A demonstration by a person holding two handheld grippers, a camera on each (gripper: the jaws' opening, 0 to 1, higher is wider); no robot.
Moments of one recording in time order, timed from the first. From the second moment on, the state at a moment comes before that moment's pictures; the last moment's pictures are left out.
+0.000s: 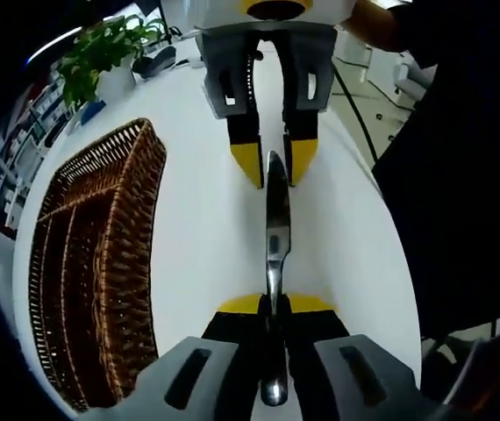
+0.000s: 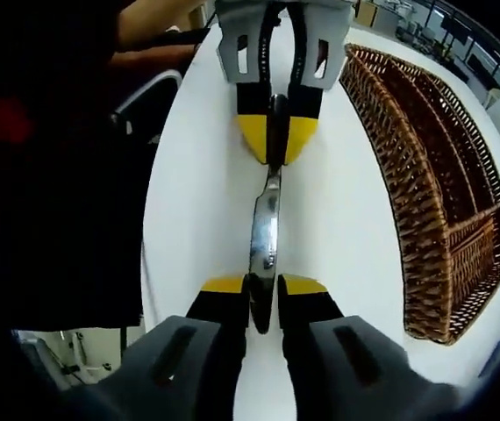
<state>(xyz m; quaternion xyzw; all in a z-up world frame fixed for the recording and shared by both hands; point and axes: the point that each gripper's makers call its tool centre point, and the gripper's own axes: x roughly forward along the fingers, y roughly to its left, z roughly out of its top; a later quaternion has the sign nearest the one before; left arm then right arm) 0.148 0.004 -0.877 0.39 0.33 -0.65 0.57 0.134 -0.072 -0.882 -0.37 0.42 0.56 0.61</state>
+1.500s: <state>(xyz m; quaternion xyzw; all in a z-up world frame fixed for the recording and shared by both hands) 0.146 -0.001 -0.876 0.42 0.34 -0.64 0.54 0.126 -0.066 -0.852 -0.40 0.38 0.56 0.62</state>
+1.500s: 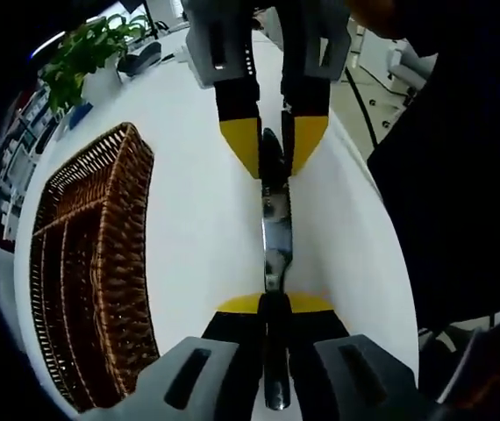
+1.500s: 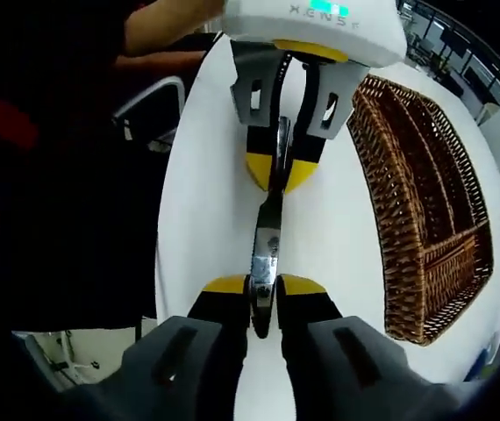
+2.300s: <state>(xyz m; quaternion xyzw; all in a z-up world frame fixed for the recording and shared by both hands) 0.145 0.000 -0.876 0.42 0.35 -0.62 0.57 0.130 -0.058 -0.869 -0.38 0.36 0.55 0.65</state>
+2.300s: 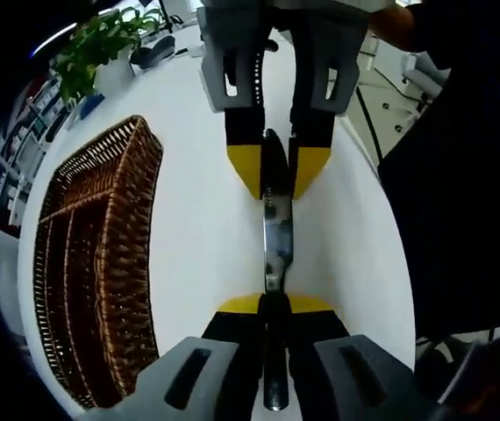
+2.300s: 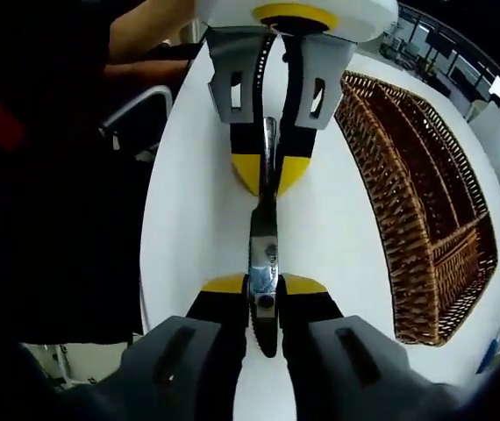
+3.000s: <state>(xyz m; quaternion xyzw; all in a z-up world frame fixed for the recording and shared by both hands) 0.165 0.012 -0.820 0.44 0.32 -0.60 0.59 0.154 -0.046 -0.815 -0.39 0.29 0.56 0.67</state>
